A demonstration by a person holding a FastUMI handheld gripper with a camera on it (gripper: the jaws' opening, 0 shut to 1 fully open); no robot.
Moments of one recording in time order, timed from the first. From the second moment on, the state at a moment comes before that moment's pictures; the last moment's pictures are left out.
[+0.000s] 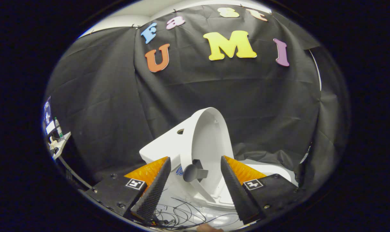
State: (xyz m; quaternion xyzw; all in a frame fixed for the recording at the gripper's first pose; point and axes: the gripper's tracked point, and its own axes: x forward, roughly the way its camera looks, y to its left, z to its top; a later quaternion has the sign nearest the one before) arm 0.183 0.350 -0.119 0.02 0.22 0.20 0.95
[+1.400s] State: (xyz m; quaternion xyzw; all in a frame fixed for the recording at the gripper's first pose) arm 0.070 0.074 -0.011 0.03 0.06 0.04 1.00
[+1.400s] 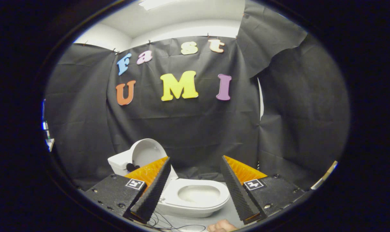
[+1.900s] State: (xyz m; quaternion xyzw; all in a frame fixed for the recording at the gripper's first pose) arm 0.049 0.048 -0.010 0.01 0.03 0.05 1.00
